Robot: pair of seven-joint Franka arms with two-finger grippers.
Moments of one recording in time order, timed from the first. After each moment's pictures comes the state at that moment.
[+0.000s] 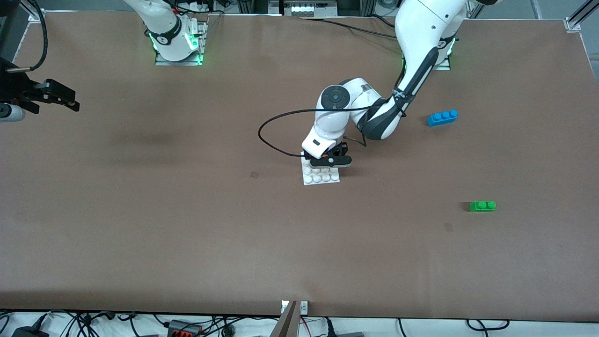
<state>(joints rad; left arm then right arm) -0.45 0.61 -0.29 -1.80 0.30 2.47 -1.02 -0.04 -0.02 0.00 -1.66 -0.01 1.56 -0.12</state>
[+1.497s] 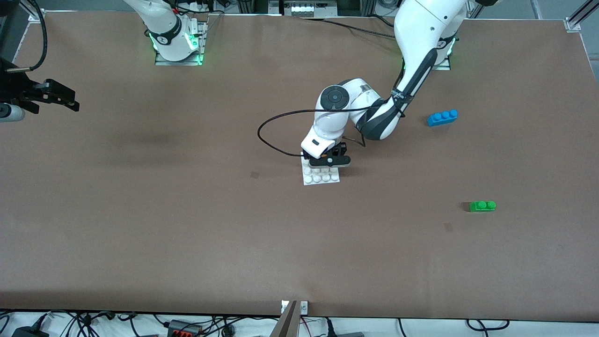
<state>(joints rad) -0.45 0.62 -0.29 -1.80 0.30 2.49 -1.02 -0.04 -0.02 0.00 -1.66 -0.01 1.56 -0.12</state>
